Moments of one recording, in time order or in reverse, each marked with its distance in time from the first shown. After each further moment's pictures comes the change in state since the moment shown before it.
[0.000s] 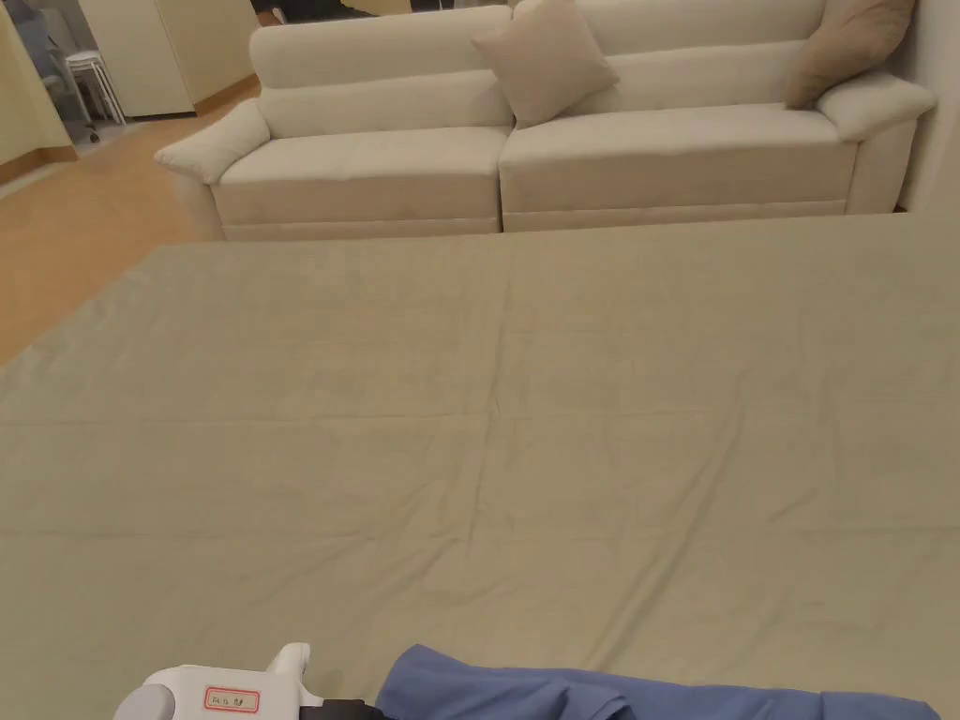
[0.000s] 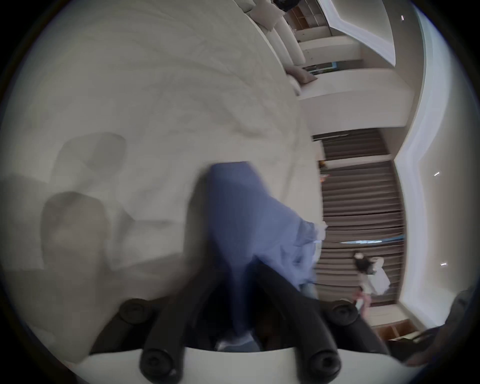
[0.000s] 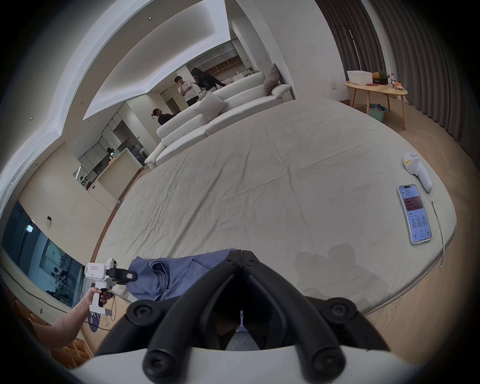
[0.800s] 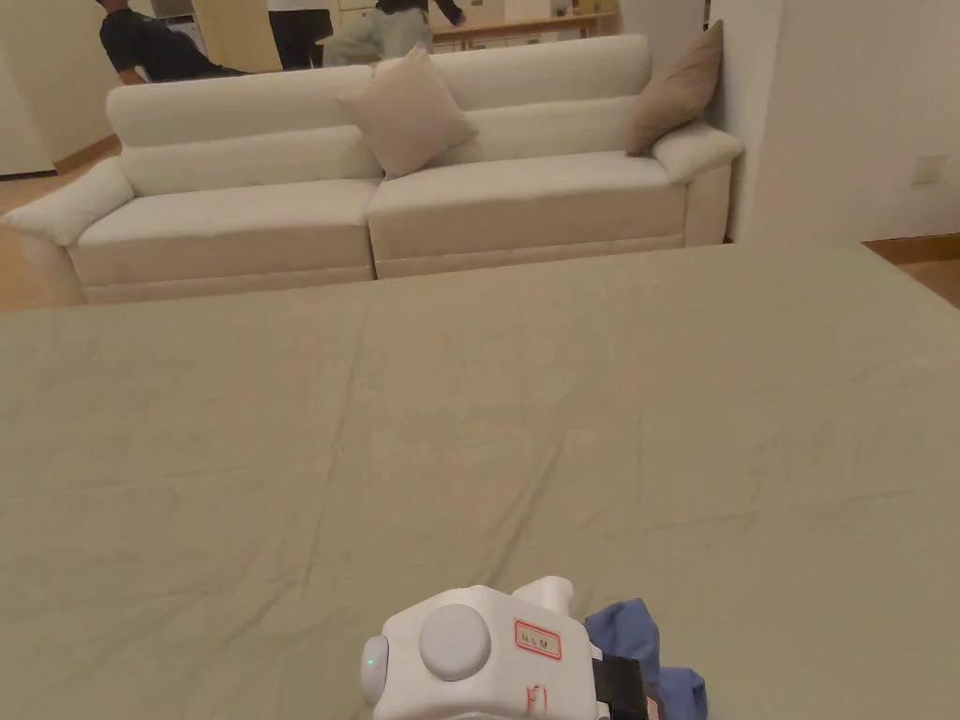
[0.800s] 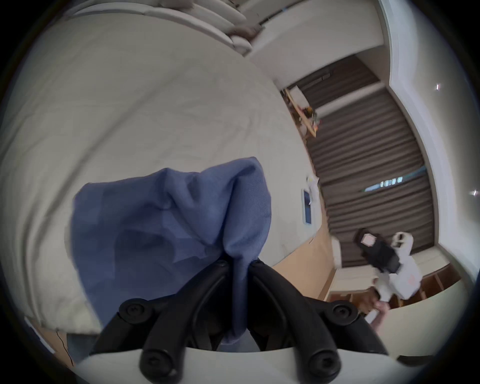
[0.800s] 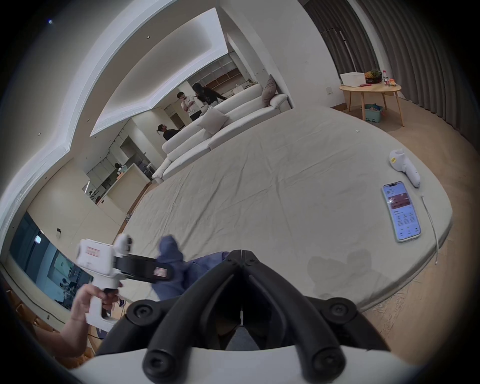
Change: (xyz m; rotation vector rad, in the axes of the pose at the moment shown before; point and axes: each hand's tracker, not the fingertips) left arm 0.330 -0.116 -0.199 -0.185 0.020 -0.382; right arm 0.063 -0.012 0.059 0.091 0.057 -0.066
